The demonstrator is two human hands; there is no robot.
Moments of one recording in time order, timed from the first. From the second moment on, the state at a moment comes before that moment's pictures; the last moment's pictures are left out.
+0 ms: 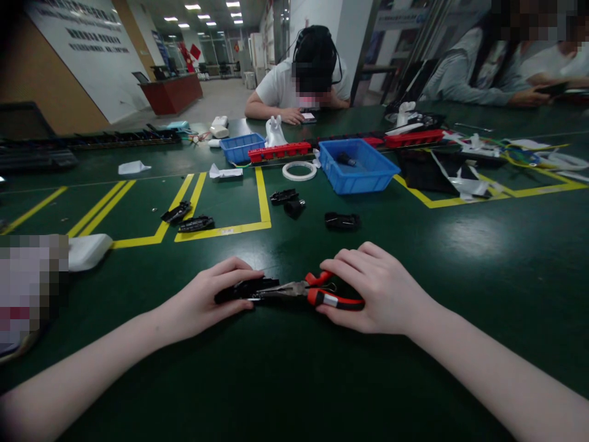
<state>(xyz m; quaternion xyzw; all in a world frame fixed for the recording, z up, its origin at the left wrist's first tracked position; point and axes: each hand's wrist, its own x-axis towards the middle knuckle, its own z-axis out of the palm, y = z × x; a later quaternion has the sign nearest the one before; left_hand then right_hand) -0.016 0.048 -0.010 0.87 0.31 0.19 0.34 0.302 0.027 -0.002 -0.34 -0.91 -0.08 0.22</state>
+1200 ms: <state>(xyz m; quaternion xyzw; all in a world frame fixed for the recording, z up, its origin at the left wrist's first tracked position) -0.016 0.043 -0.004 0.88 0.31 0.17 0.32 0.297 0.018 -0.008 -0.37 -0.90 -0.06 0.20</state>
